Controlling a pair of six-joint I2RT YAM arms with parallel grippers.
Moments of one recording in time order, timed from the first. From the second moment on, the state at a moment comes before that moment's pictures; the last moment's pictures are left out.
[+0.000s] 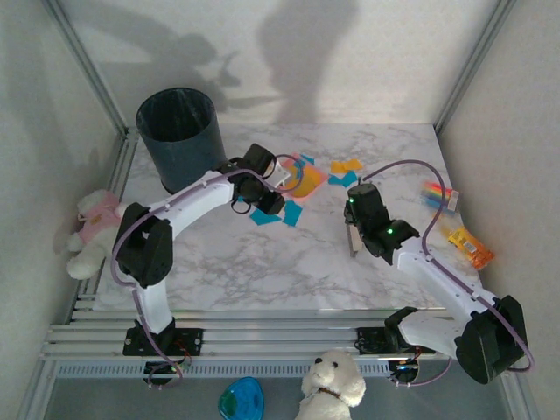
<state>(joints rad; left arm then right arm) -0.56 1.85 1.53 -0.73 0.24 0.06 0.55 1.13 0.81 -0.39 0.47 0.40</state>
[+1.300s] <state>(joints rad) -0.21 1.81 1.87 -0.69 0.63 -0.23 0.55 1.17 0.82 -0.36 0.39 0.39</state>
